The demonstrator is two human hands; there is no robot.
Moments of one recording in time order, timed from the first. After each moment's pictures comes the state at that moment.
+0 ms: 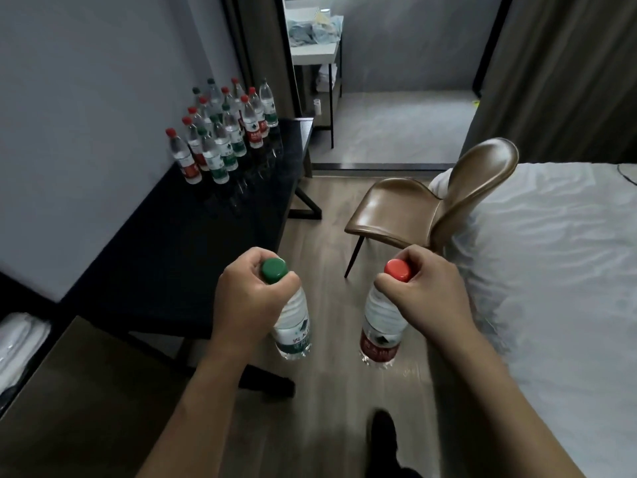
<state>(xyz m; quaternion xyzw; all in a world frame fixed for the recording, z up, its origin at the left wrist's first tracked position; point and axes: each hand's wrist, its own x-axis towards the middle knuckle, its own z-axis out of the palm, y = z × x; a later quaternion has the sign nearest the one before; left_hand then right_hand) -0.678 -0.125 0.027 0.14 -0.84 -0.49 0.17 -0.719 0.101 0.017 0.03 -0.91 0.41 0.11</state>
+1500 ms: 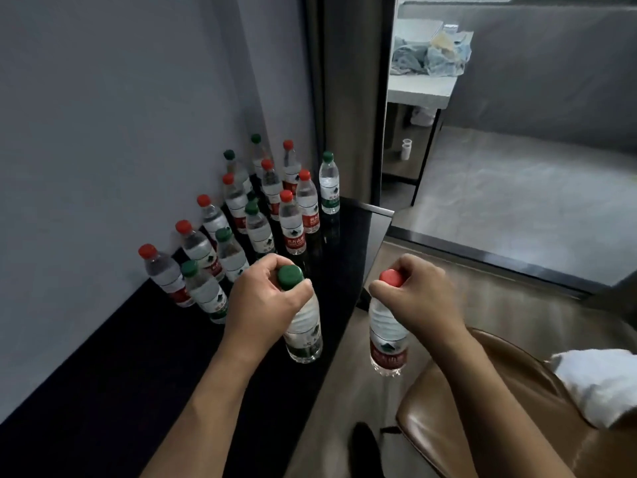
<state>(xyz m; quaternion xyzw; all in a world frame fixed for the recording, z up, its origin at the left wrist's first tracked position) -1.329 -0.308 0.024 0.26 -0.83 -0.44 0.21 -1.444 -0.123 0.004 0.18 -0.92 0.36 0.02</state>
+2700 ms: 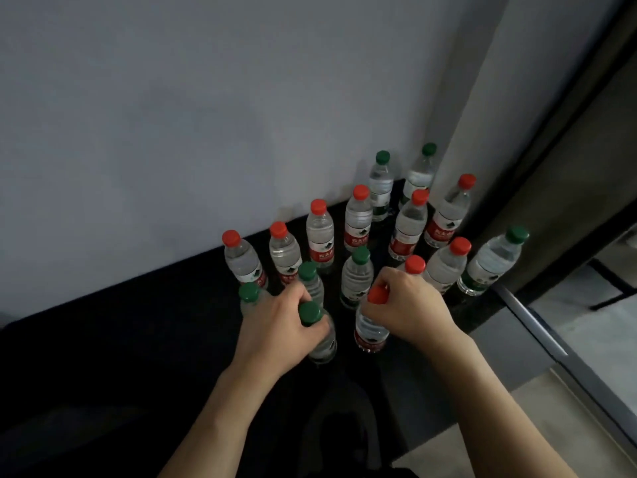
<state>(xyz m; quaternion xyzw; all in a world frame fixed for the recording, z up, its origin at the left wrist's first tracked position) -1.418 -0.449 -0.050 0.50 -0.82 -0.22 0.15 -1.634 -0.402 -0.061 0.56 -0.79 0.17 -0.18</state>
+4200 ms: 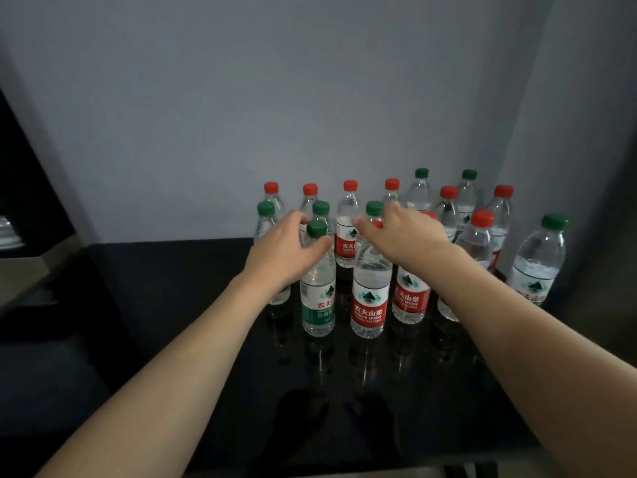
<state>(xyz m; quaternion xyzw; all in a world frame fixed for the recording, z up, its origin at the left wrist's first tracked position) -1.444 -0.398 -0.149 0.56 -0.75 -0.06 0.35 -1.650 -0.395 -0.116 0.69 -0.70 0.19 0.05</state>
